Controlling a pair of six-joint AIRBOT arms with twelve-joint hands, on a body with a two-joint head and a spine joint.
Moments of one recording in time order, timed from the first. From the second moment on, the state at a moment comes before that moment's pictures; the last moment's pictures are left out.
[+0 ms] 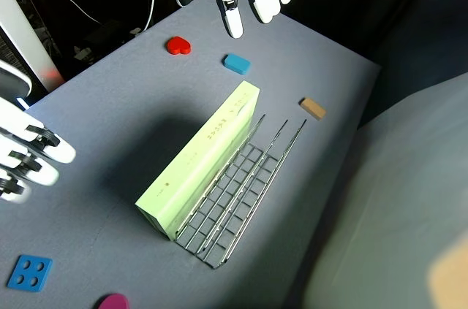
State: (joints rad) left arm -0.31 -0.41 0.36 0.81 0.89 0.39; right arm -0.01 -0.64 0.29 -1.16 -0.79 0.29
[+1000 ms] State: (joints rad) left arm -0.31 -0.41 0.35 0.81 0.89 0.37; right arm -0.01 -0.64 0.29 -1.18 -0.79 0.29
